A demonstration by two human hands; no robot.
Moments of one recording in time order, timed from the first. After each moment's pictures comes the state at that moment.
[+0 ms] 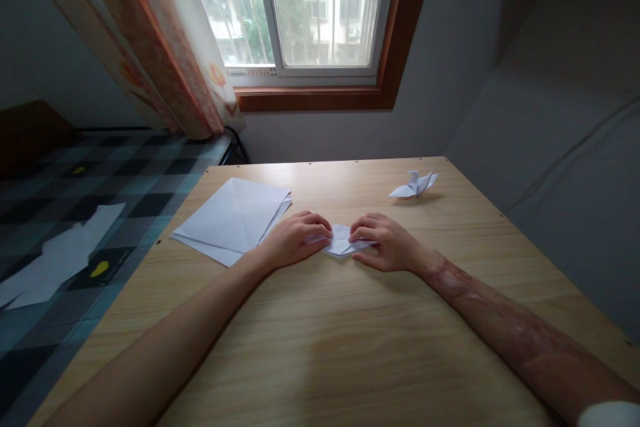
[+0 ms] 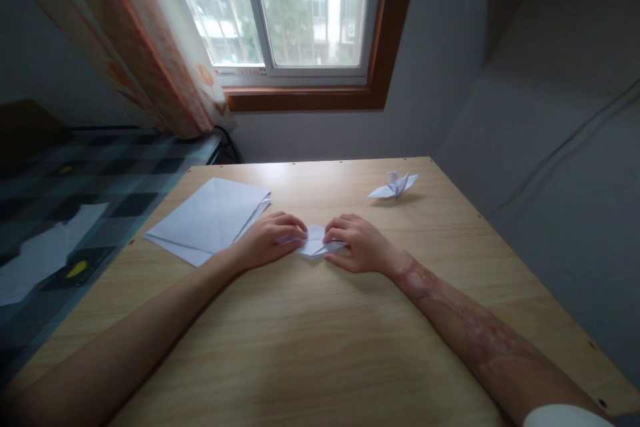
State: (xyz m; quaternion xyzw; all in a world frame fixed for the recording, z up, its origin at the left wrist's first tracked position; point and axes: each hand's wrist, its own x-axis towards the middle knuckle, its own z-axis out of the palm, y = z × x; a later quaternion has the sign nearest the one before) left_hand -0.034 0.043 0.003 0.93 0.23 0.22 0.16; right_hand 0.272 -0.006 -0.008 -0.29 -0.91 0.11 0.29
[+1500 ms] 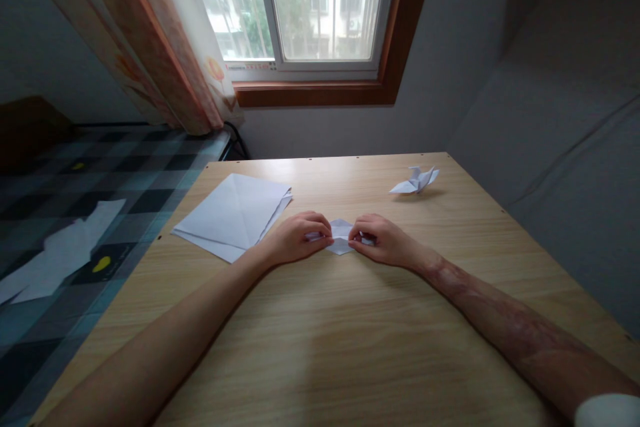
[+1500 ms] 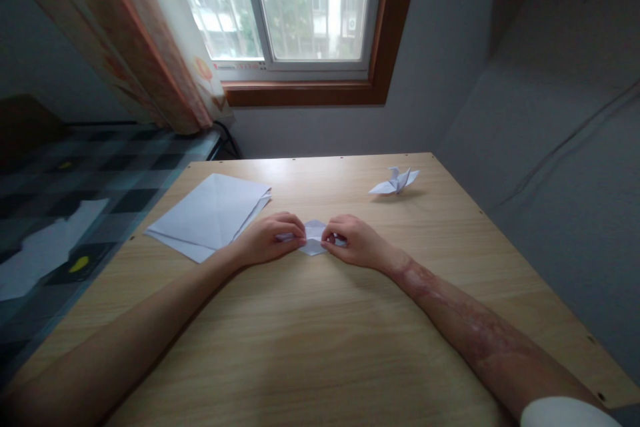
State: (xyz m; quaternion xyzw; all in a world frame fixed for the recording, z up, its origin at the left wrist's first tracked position) left_hand -0.028 0.040 0.003 0.92 0.20 0.25 0.22; right_hand 0.256 -0.010 -0.010 -0.34 -0.87 0.18 0.32
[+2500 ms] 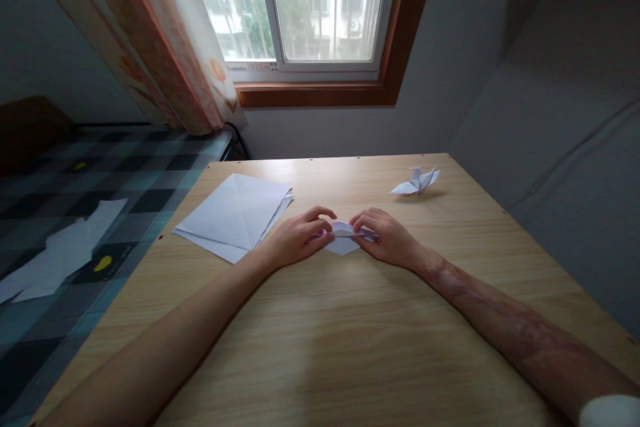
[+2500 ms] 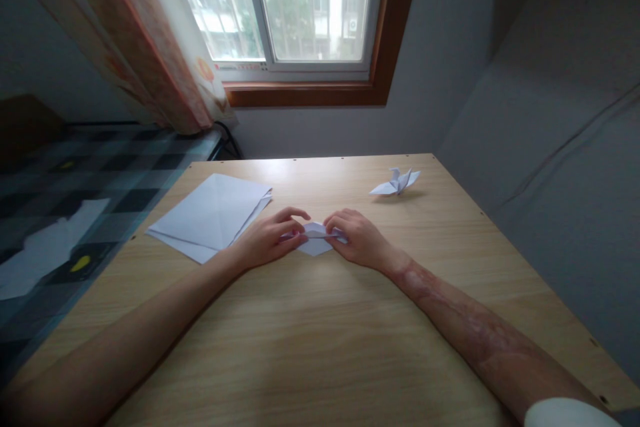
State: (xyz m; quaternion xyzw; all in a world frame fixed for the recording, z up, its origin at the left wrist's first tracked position) left_hand -0.031 0.031 0.004 0.93 0.22 0.26 0.13; right_hand 0.259 -0.004 -0.018 -0.32 -0.86 0.12 0.37
